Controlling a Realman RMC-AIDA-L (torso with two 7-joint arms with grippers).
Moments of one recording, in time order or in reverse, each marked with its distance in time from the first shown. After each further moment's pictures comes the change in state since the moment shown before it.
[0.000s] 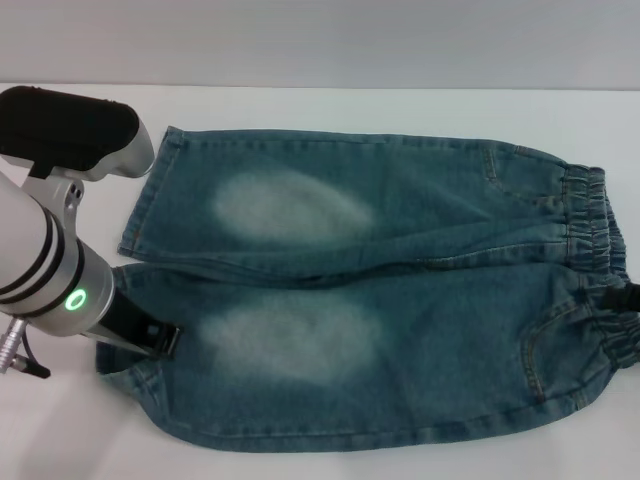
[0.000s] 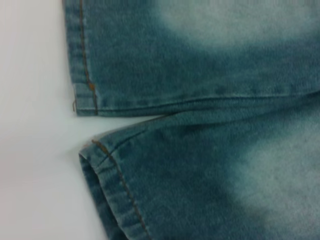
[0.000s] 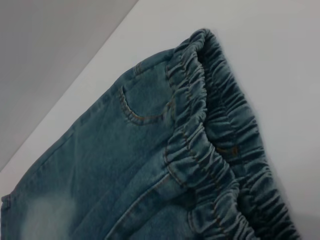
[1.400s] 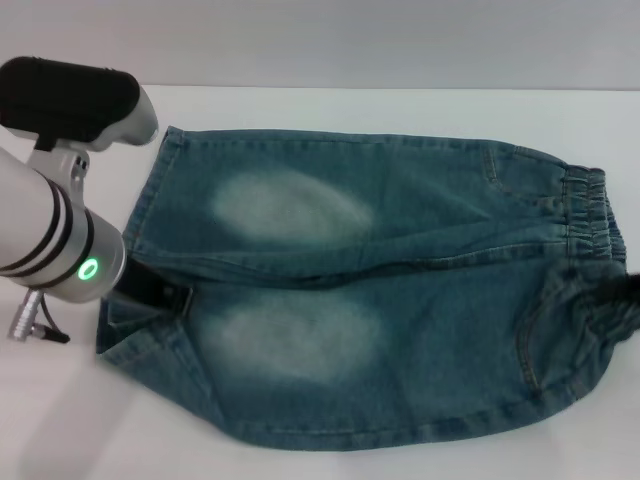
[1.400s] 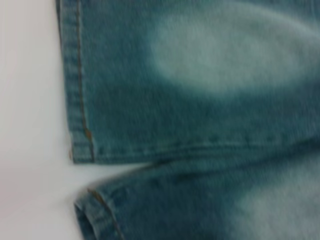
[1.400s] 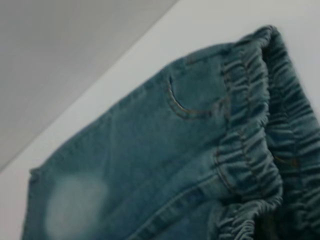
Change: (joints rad) left arm -0.012 0.001 -0.019 -0.025 -0.005 0.112 0.018; right arm 0.070 -0.008 0.034 0.045 0.035 0.048 -0.127
